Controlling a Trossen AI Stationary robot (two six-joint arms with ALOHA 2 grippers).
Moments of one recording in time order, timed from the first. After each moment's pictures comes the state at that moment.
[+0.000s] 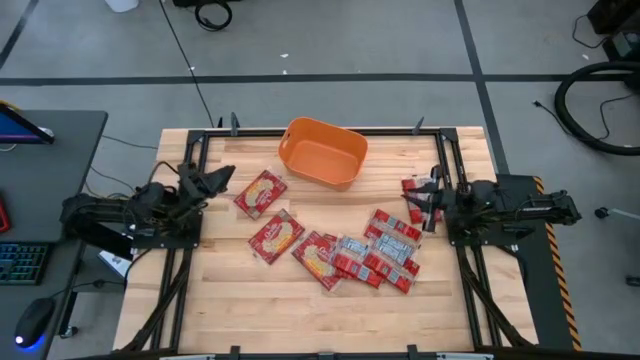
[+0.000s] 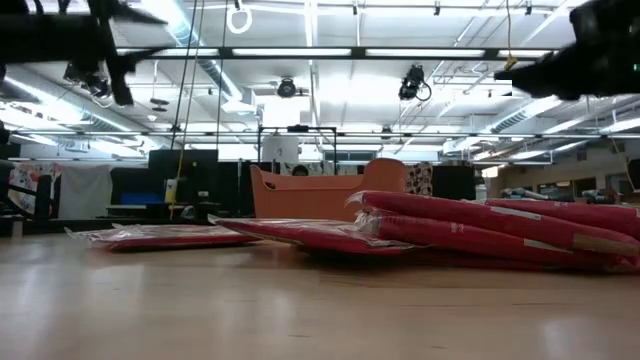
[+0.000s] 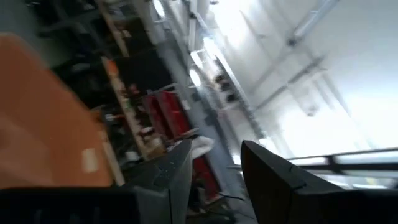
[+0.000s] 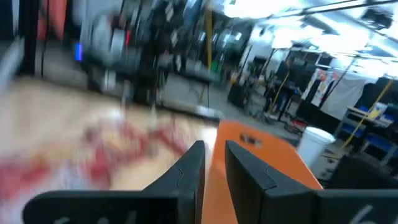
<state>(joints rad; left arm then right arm) -0.03 0.21 0.09 0.56 -0.55 -1.01 0.02 0.03 0.07 0.06 0.21 -0.30</state>
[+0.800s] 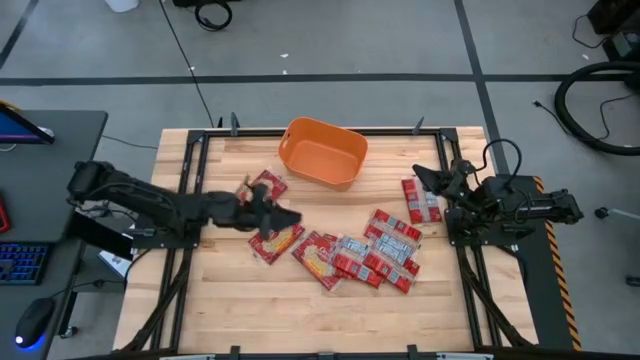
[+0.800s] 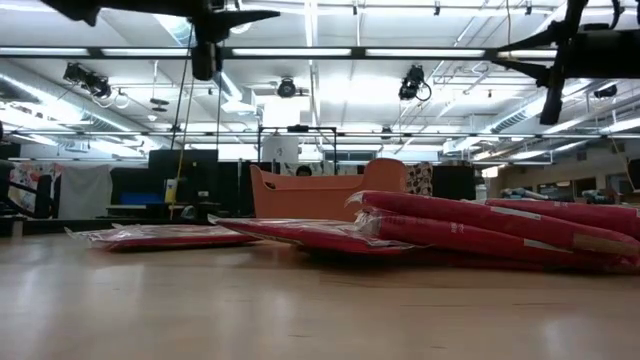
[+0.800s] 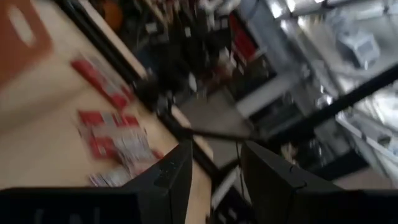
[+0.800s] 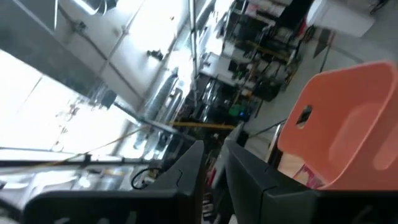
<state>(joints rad) -0.20 1.16 0.60 0.52 -0.22 -0.93 0.02 0.07 0.07 0.32 0.51 1.03</state>
